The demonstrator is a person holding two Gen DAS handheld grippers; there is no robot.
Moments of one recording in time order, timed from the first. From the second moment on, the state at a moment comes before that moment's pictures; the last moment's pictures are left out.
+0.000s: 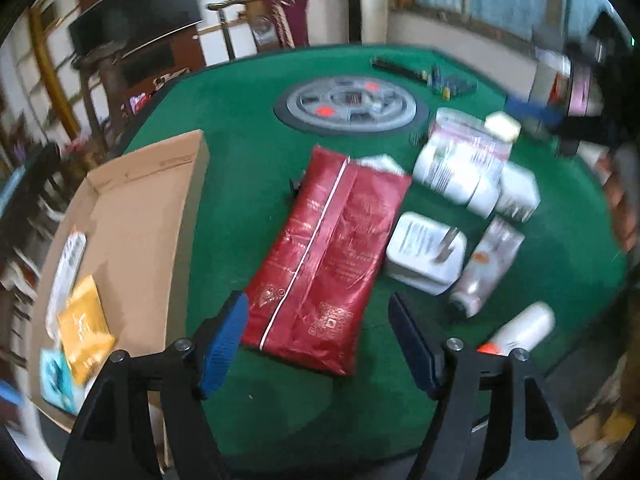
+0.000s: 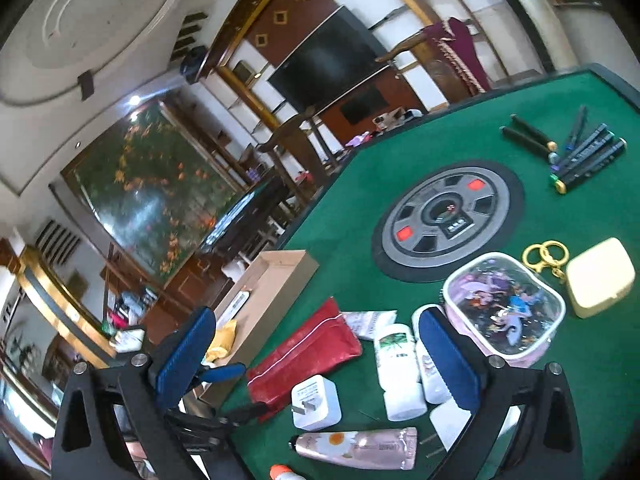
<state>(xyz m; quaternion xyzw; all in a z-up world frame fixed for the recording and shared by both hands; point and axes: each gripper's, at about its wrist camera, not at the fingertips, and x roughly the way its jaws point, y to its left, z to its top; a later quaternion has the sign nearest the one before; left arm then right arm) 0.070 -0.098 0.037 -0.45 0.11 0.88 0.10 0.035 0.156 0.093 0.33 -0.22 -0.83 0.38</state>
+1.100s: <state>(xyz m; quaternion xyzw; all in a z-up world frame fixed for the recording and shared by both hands) 0.050 -0.094 0.015 -0.48 0.07 0.87 0.12 0.014 0.198 0.069 0.37 -0.20 -0.85 0.32</state>
